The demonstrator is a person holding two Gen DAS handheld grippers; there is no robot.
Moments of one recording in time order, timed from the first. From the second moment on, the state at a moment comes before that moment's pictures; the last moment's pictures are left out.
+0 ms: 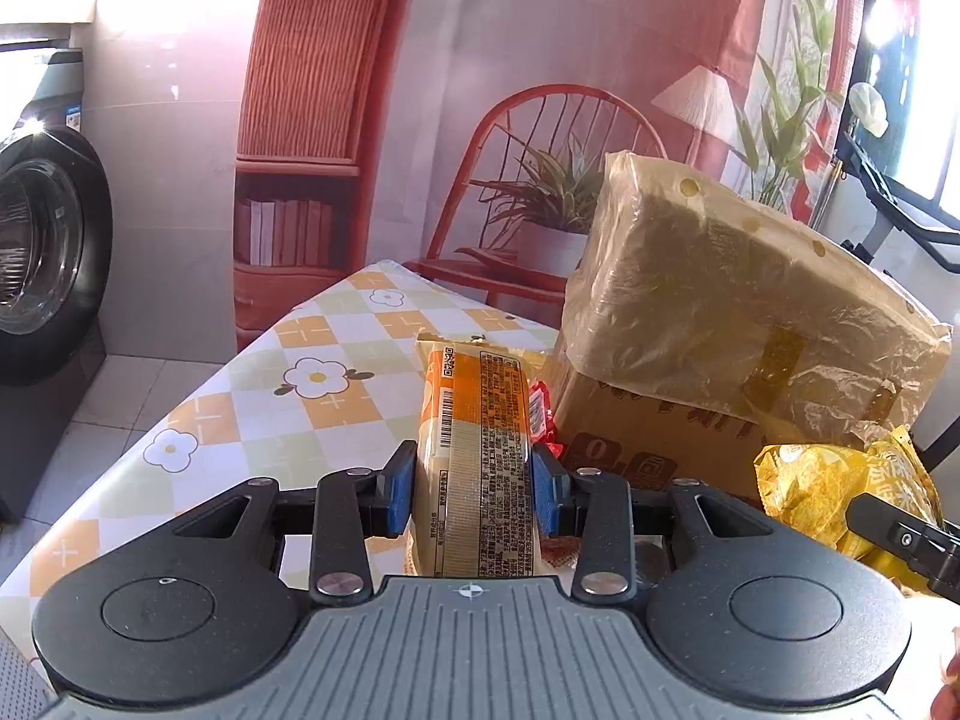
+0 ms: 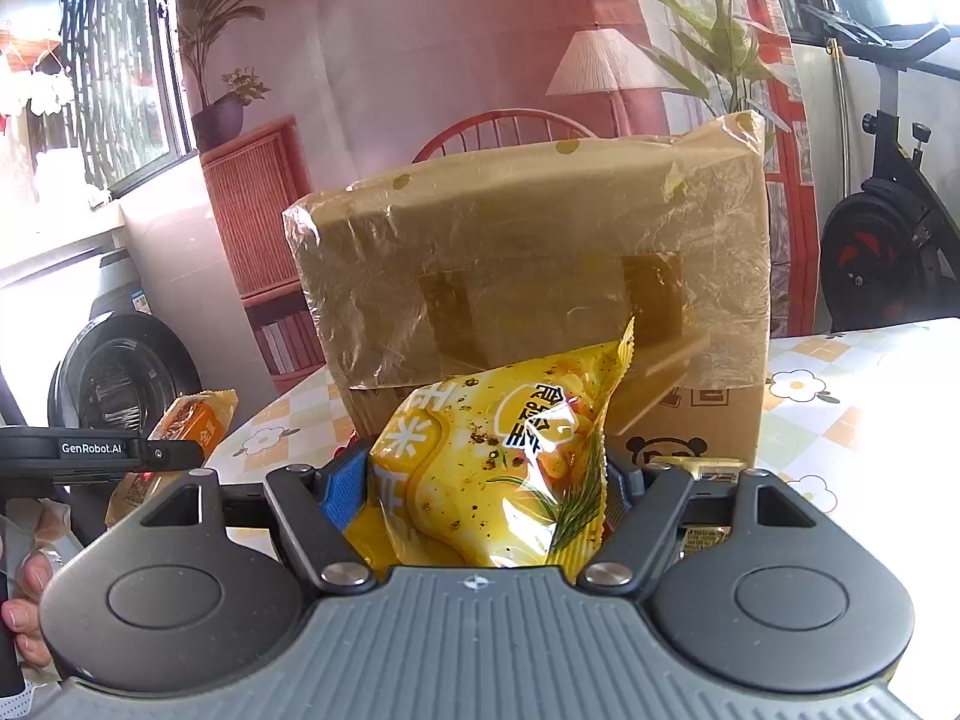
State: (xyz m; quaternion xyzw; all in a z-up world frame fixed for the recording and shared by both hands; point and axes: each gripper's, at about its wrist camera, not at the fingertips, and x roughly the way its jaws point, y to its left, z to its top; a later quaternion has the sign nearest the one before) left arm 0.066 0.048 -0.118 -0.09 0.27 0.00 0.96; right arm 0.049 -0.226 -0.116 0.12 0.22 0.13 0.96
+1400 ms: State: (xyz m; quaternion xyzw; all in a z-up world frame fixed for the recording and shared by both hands) left arm 0.236 -0.068 0.008 -0.06 0.18 -0.17 0.97; right arm 0.188 -0.278 -0.005 0.05 0.14 0.06 0.99
